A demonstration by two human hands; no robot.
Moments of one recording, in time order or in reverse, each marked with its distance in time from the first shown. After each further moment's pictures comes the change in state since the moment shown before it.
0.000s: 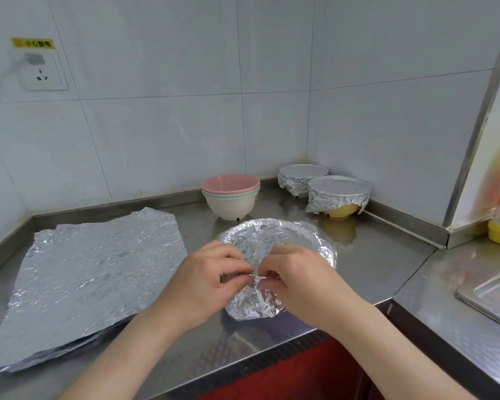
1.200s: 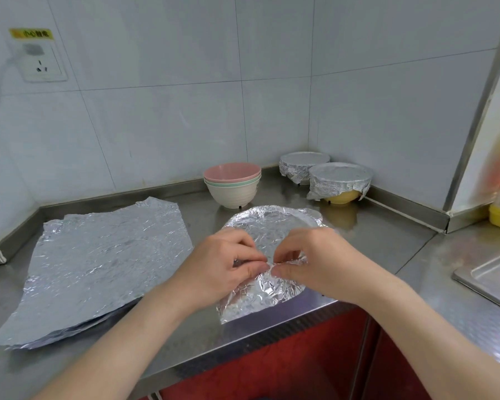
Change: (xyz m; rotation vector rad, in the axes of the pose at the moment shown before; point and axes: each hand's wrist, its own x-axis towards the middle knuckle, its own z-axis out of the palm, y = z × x) left_hand 0.009 0.014 0.001 -0.066 -0.140 -0.030; right_hand -0.011 0.016 -0.024 0.172 -0.101 0.099
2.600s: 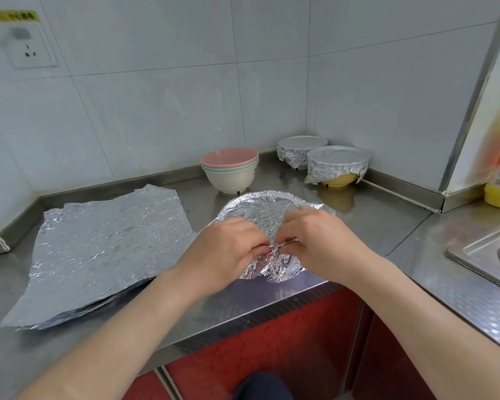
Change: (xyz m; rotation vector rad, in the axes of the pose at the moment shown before) left_hand 0.000 0.011 0.005 0.317 -0.061 0.211; right_hand -0.002 0.006 0.011 -0.229 0.098 -0.118
